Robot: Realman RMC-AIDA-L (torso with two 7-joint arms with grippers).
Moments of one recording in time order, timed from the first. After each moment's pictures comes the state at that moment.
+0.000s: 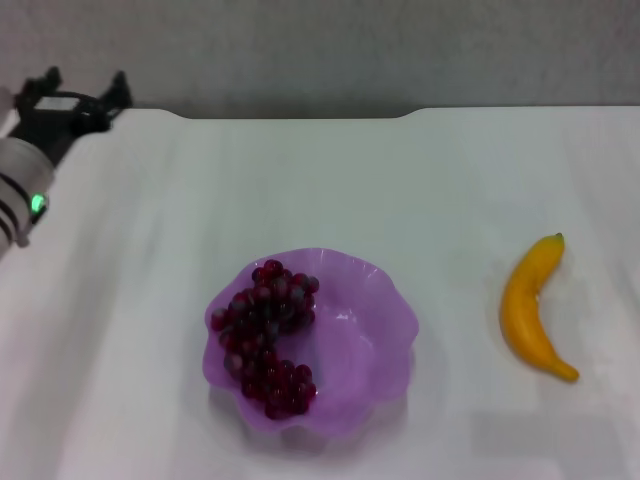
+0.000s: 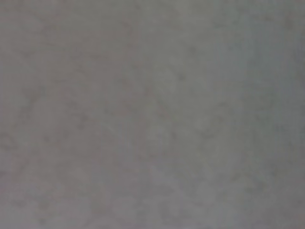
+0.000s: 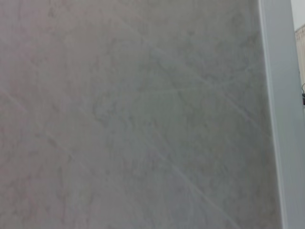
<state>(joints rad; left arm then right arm) -0.61 -1.97 -1.42 -0.46 2.71 0.54 -0.13 0.47 2.01 -1.54 -0.23 0.28 -0.98 0.21</state>
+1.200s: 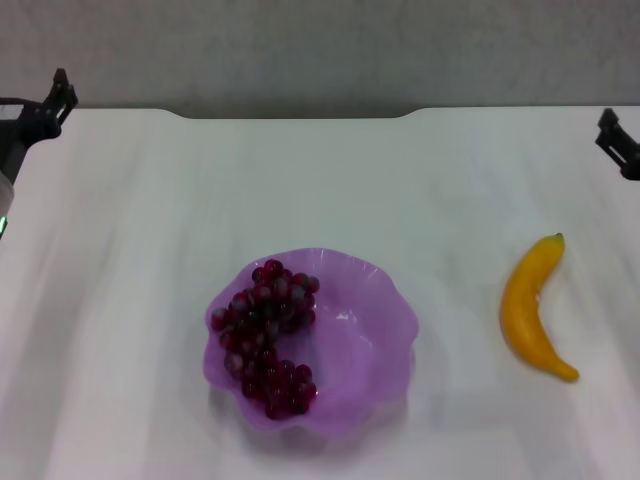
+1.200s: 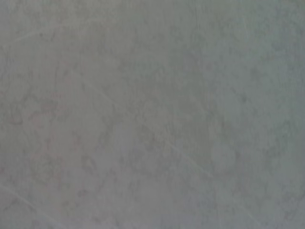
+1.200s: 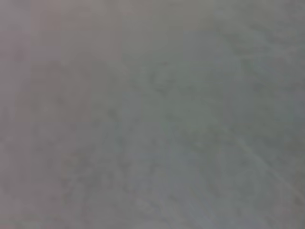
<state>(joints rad) -0.56 -2.03 -1.57 -0.42 2.72 0.70 0.01 0.49 2.01 -1.62 -0.32 0.19 -0.83 0.28</state>
